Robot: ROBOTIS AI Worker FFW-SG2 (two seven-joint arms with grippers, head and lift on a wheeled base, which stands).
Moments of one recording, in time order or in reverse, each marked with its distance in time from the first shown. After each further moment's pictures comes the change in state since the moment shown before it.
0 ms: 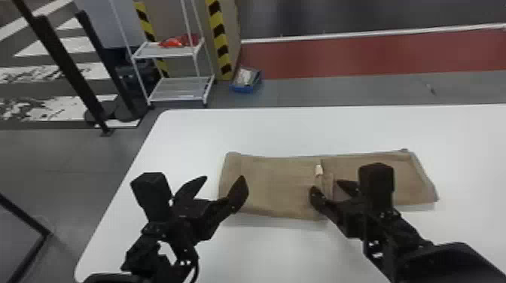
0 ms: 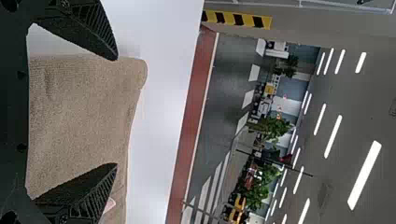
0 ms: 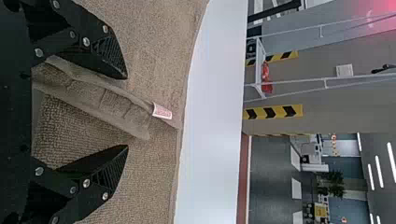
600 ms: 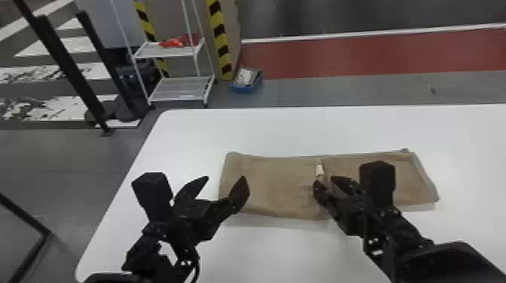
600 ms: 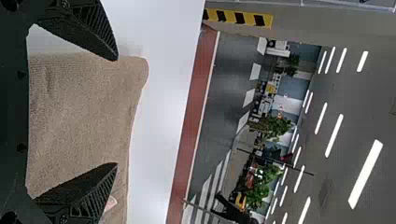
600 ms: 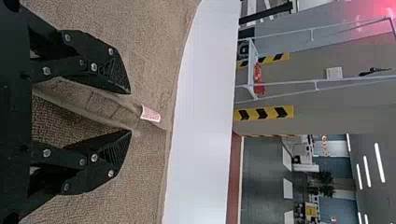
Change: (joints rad) left arm -0.001 0.003 0.000 0.003 0.007 0.003 -0.004; right arm -0.001 0.000 0.003 0.000 0.000 -0.029 -0.003
